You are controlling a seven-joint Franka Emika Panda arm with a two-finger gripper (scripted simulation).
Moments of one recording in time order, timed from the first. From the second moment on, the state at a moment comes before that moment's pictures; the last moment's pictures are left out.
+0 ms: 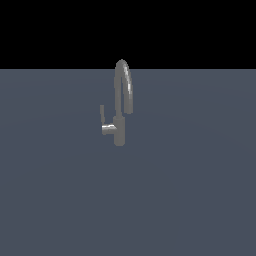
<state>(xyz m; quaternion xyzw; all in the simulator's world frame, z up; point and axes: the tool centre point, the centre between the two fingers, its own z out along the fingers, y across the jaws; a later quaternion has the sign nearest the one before) -0.257 0.014 0.482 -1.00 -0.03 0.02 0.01</state>
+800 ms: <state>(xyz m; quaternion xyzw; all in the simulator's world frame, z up) -0.255 0.033 0.459 -1.00 0.01 -0.01 0.00</state>
